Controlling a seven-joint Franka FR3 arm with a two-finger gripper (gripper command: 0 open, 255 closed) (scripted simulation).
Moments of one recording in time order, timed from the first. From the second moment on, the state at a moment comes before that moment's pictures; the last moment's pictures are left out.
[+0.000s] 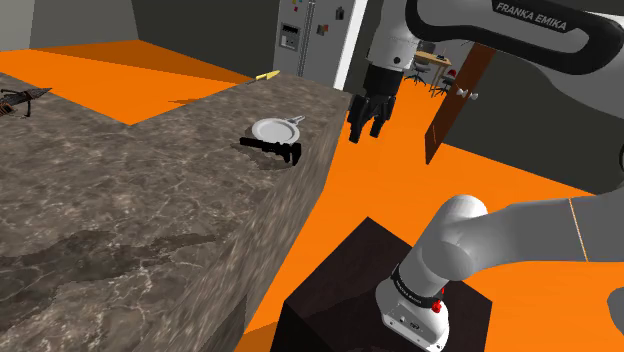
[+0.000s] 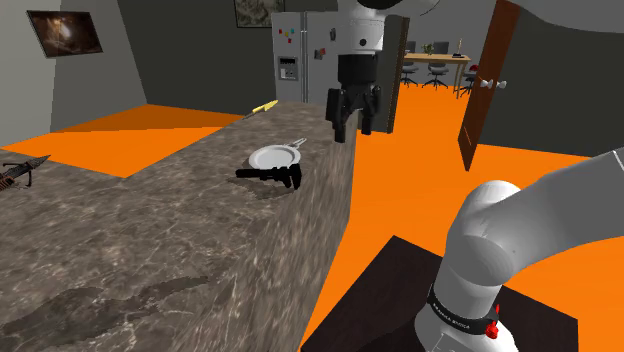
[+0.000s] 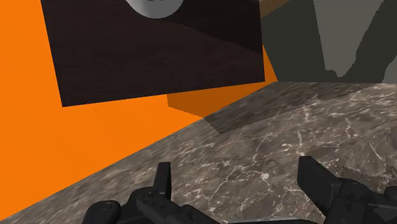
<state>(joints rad) 0.01 -0.78 0.00 -2.30 0.10 1.44 0.11</state>
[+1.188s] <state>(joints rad) 0.02 -0.22 -0.06 -2.12 0.03 1.78 -0.10</state>
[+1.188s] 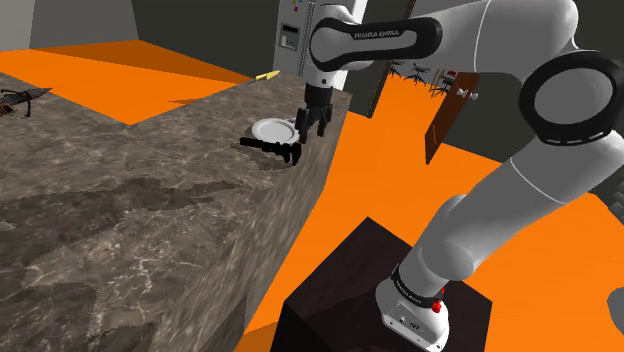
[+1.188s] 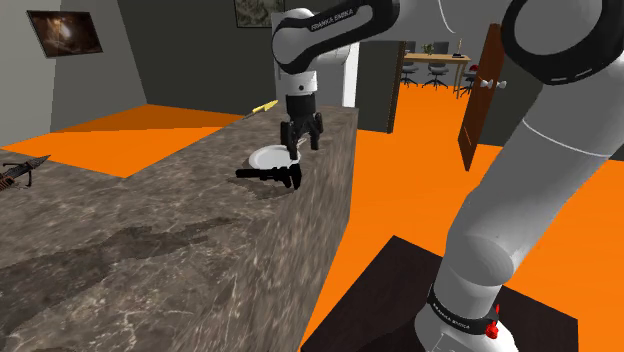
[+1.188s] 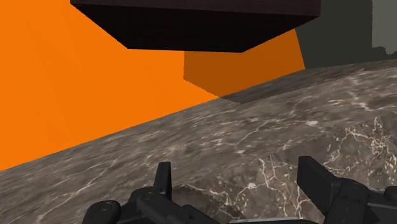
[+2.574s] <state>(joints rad) 0.01 0.48 -0.07 -1.56 0.01 1.89 -0.25</state>
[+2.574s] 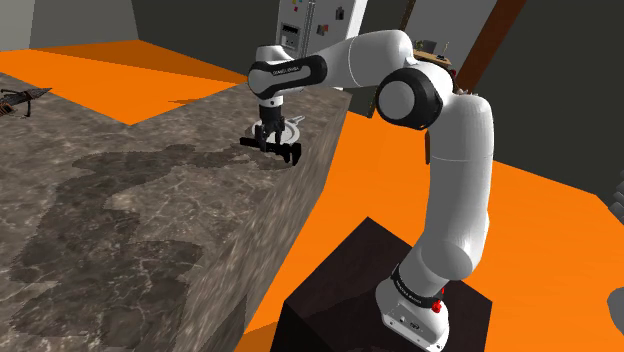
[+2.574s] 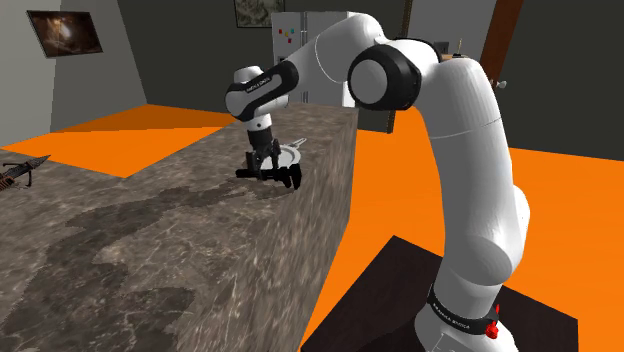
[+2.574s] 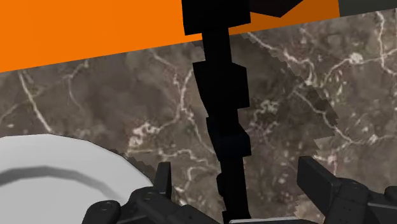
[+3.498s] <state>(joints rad) 0.01 0.50 -0.07 -1.58 0.01 1.93 -0.25</state>
